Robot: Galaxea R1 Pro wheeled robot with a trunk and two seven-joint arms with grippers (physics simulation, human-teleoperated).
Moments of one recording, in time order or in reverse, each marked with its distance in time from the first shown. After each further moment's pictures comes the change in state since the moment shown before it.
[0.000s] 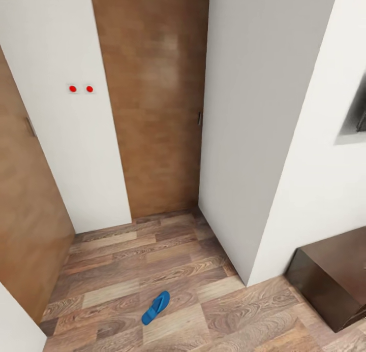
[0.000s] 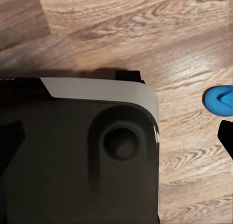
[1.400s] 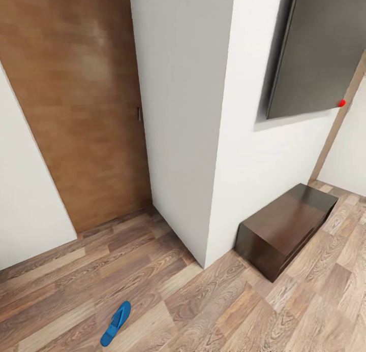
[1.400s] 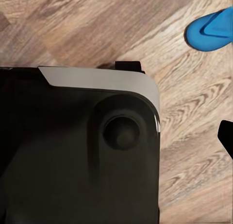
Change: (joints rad) left arm 0.000 0.000 0.000 0.000 0.000 -0.001 0.000; right arm 0.000 0.000 0.000 0.000 0.000 0.000 0.000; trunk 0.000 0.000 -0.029
